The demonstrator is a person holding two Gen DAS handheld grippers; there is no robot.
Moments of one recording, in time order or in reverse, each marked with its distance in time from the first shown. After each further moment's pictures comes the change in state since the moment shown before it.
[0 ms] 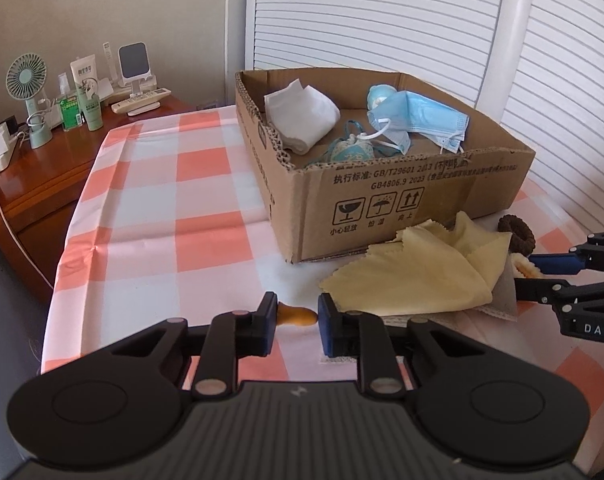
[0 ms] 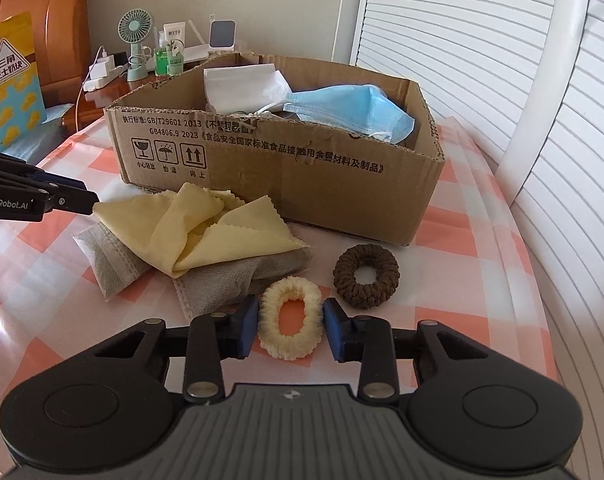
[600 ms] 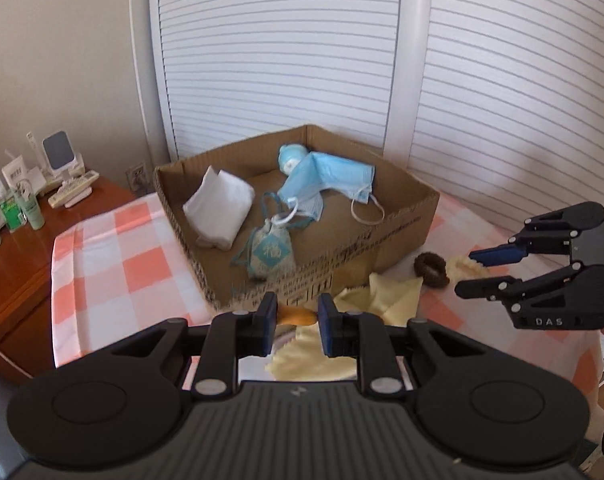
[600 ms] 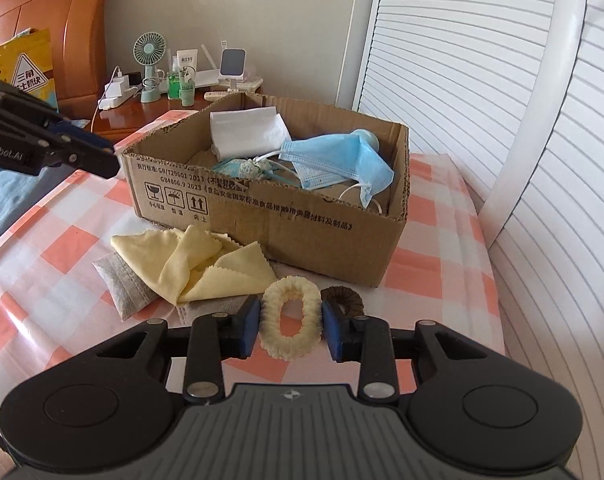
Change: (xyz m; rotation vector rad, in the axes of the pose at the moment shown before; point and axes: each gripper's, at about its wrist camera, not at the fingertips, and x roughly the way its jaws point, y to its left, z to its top) left arm -0.046 -0.025 0.054 0.234 -0.036 -0.162; right arm -0.044 -0.017 0.022 -0.049 -0.062 0.019
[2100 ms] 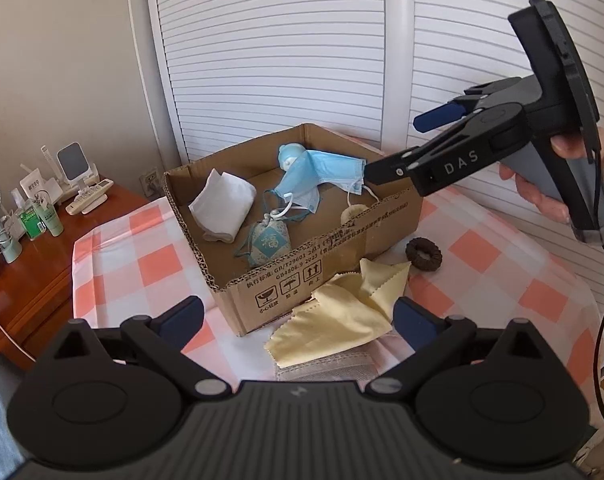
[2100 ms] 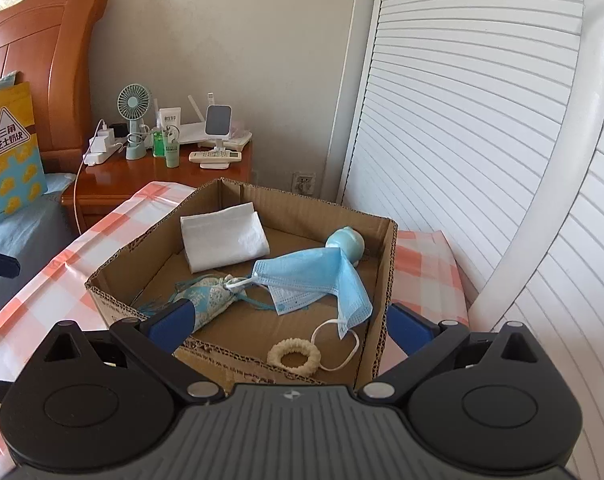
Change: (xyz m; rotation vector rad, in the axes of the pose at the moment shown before) left arm -0.026 -0.019 0.004 0.058 -0.013 0.049; right arm 0.019 -0.023 0.094 0.006 -0.094 -0.013
